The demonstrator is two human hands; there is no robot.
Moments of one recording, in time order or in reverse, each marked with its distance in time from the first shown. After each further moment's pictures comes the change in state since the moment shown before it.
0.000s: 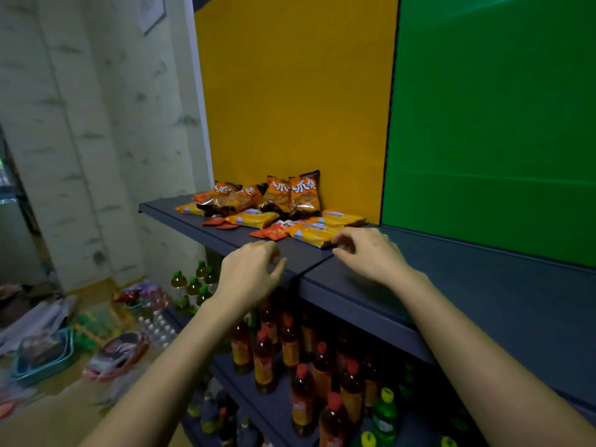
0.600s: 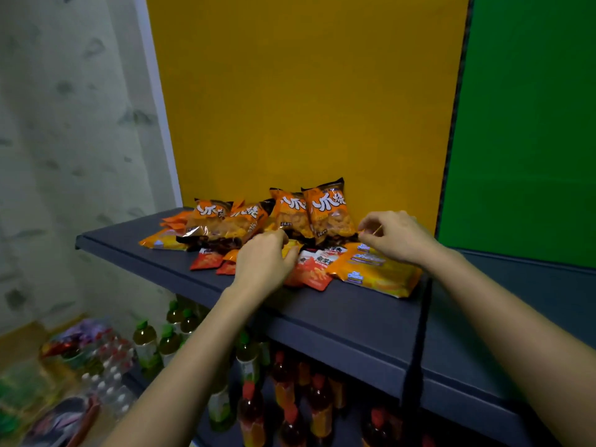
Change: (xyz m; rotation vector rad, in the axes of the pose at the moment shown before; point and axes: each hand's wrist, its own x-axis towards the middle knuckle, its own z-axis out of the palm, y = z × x) left_hand 0.184 -0.138 0.093 -0.174 -0.039 0.064; right_hand 0.196 -0.020 0.067 -0.136 0.077 0.196
